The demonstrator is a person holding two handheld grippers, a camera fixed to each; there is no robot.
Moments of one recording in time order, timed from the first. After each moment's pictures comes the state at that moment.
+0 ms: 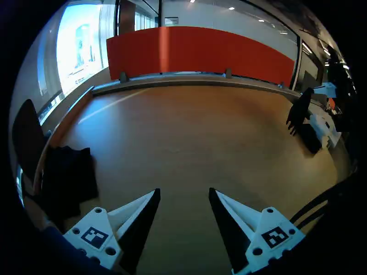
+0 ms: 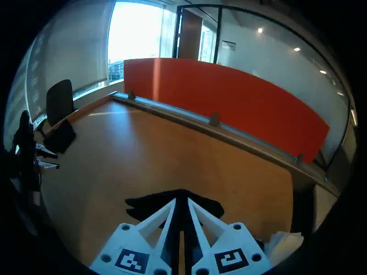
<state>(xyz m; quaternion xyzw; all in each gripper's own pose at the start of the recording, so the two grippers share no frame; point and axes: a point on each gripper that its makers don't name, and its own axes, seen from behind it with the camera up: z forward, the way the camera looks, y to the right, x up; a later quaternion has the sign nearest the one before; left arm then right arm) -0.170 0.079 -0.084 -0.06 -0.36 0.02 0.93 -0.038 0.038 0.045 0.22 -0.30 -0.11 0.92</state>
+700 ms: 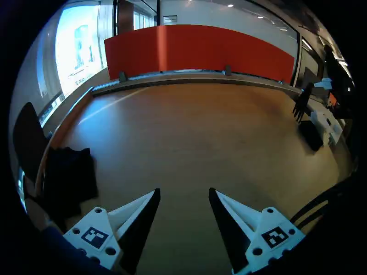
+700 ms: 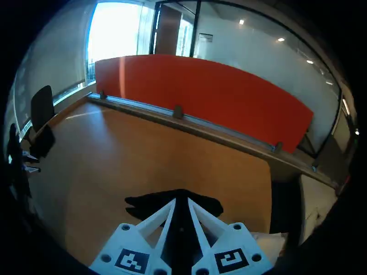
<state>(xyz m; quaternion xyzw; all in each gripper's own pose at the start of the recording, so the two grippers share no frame) -0.170 0.086 -0.086 -0.06 -0.37 0.03 0.93 -0.034 0.151 0.089 0.15 -0.32 -0.10 0.93</state>
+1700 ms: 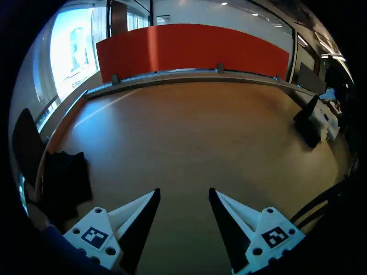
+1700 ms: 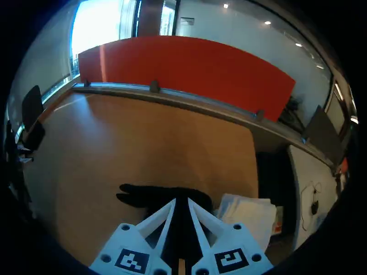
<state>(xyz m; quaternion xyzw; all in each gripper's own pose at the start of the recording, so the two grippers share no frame) -0.170 0.109 -0.085 -0.08 -0.37 0.04 0.93 -0.078 0.235 0.023 0.10 -0.39 -0.08 0.91</state>
